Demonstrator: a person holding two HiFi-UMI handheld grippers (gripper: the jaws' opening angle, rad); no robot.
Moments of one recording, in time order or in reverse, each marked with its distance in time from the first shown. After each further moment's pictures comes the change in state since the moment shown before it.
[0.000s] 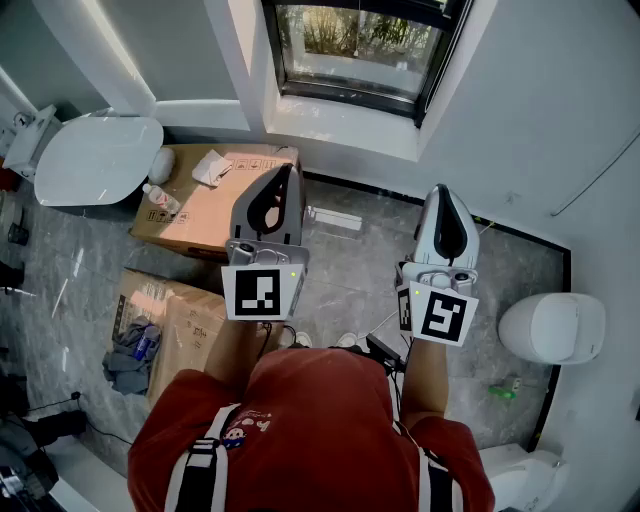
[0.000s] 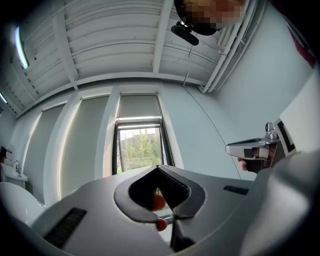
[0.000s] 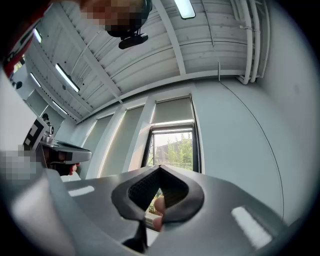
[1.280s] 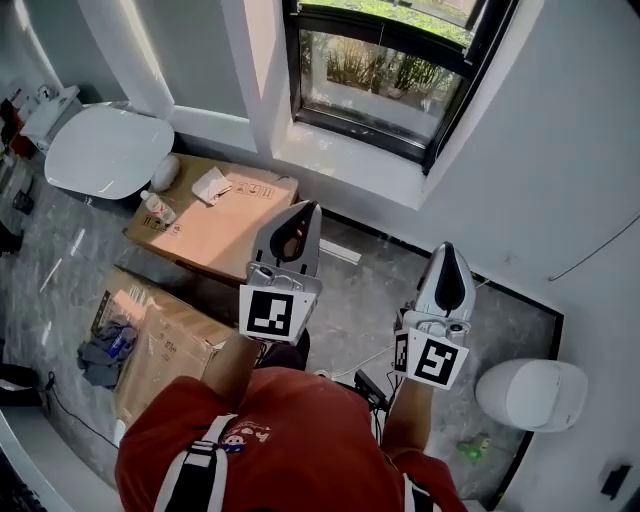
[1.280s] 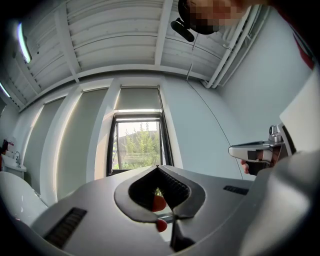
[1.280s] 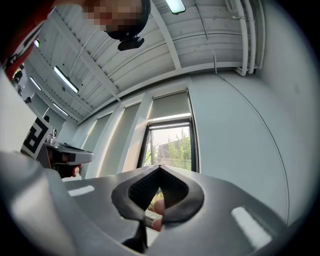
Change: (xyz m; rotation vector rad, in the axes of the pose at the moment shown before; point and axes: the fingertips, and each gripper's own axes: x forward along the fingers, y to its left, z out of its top) left arm 0.058 -0.051 -0.046 -0.068 0.053 0.026; right arm 0.018 -0.068 -0.053 0.023 0.016 0.026
